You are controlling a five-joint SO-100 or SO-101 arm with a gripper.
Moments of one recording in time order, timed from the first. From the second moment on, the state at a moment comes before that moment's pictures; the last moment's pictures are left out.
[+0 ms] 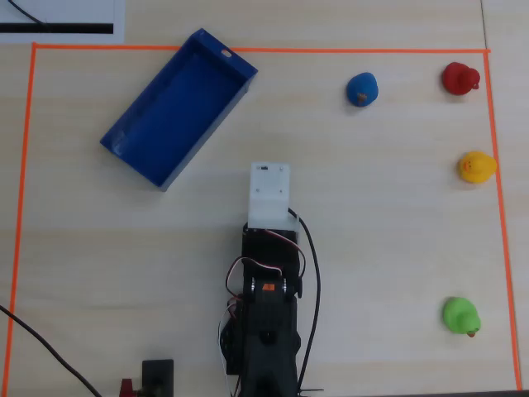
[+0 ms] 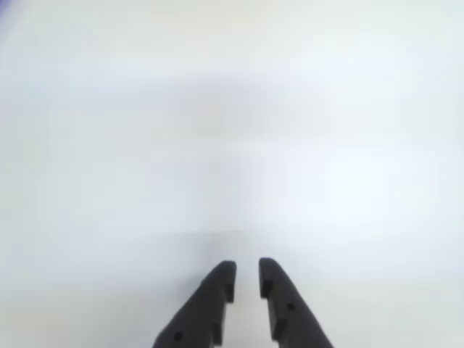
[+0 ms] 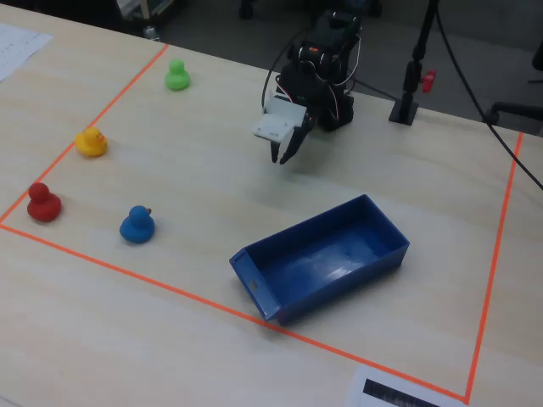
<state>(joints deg) 8.6 184.3 178.9 48.5 -85.8</state>
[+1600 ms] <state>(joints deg) 59.7 72.9 121.1 -43.0 -82.5</state>
